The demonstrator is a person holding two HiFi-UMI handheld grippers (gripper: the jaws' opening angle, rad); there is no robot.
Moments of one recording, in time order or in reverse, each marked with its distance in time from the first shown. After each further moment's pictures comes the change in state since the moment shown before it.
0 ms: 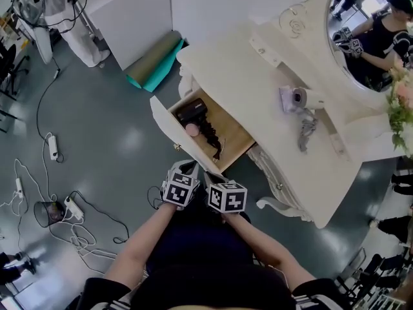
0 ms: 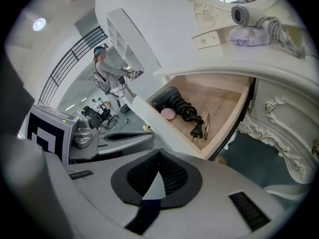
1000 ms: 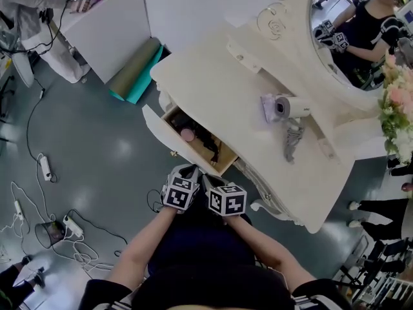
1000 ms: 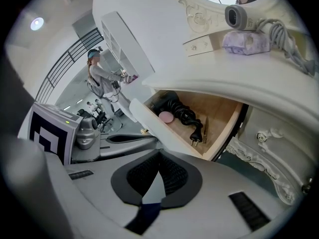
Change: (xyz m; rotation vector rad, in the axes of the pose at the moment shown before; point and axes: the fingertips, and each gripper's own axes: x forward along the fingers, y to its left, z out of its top) left arm 0.064 -0.021 0.047 0.030 0.043 -0.080; right arm 0.001 -0.058 0.056 0.010 -0.029 -0.045
